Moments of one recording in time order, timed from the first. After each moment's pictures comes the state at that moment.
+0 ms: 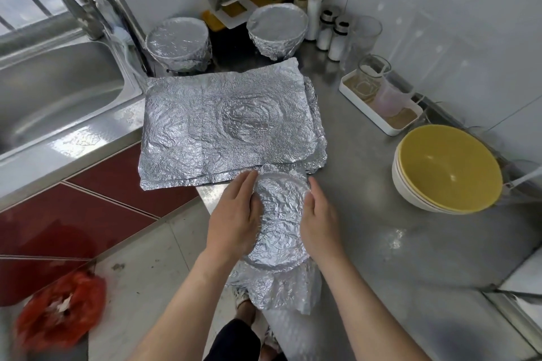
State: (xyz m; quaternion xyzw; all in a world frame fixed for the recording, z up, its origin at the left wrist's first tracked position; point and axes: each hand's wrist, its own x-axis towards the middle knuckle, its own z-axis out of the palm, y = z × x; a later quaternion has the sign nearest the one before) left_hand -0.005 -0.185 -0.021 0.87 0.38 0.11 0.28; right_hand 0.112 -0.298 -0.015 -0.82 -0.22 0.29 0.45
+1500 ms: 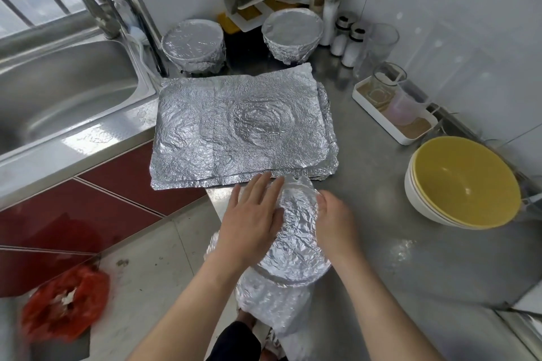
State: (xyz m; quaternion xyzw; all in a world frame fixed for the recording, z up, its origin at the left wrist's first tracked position) left_hand -0.003 -0.182 -0.022 0.94 0.29 0.02 0.15; right_hand 0.132 -0.289 -0.020 -0.88 -0.28 0.21 0.32
